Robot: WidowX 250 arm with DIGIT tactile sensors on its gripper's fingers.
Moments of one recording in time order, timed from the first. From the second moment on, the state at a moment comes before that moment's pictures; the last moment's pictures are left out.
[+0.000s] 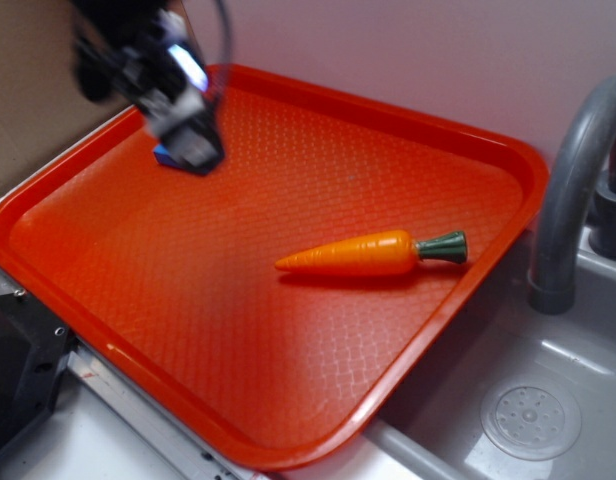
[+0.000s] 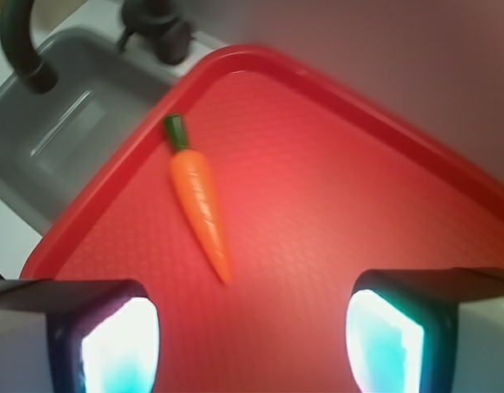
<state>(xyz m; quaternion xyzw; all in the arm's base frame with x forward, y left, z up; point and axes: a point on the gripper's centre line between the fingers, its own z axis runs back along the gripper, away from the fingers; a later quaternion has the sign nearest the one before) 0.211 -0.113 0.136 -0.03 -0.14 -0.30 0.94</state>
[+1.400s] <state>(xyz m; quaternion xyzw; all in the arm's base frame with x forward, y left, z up) 0.264 -0.186 0.021 -0.01 -0.04 -0.41 0.91</state>
